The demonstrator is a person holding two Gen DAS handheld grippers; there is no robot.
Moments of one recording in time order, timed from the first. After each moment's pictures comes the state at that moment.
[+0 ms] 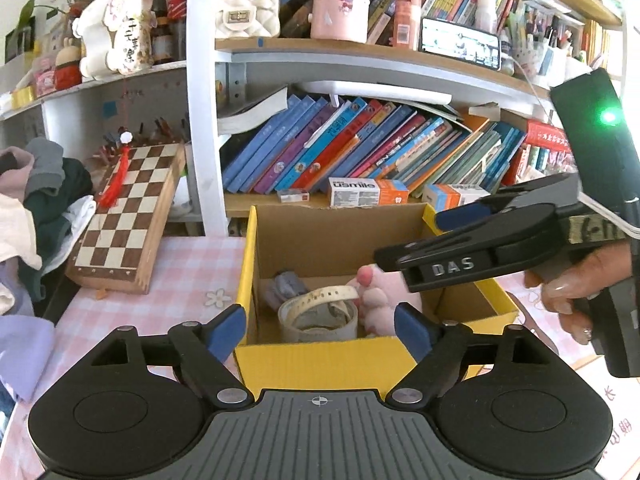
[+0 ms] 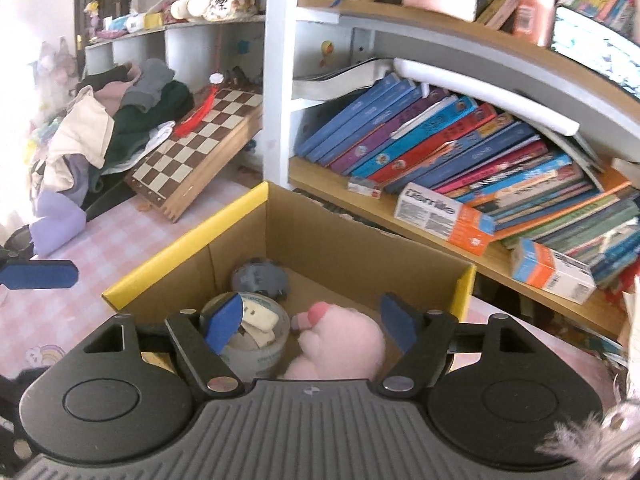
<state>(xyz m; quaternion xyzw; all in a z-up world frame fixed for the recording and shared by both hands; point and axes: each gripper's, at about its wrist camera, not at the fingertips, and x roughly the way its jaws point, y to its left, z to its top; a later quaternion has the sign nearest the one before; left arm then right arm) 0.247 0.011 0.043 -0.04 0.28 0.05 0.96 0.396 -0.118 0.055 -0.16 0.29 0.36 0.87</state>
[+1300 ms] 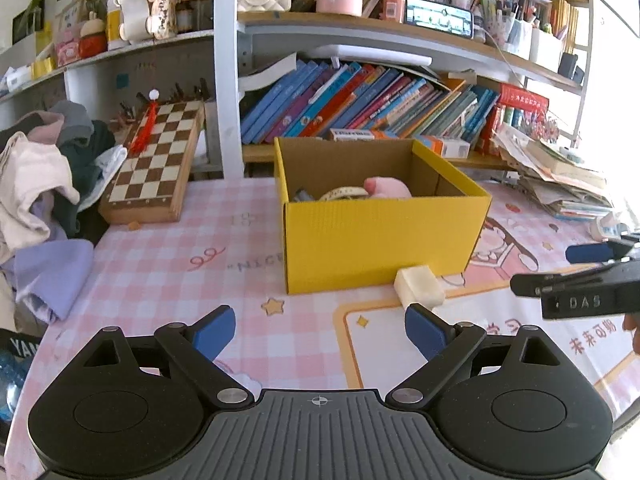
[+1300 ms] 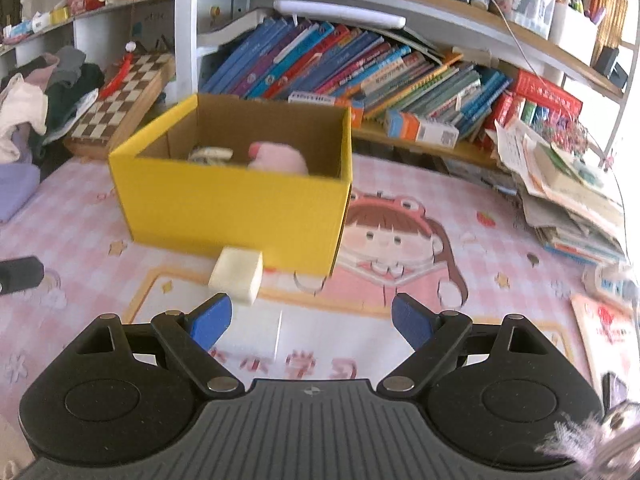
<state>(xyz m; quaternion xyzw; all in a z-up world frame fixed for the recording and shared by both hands) 0.131 0.034 0.012 -0.02 0.31 0.02 0.95 0.222 -0.190 0.006 -0.11 0.34 0.16 0.92</state>
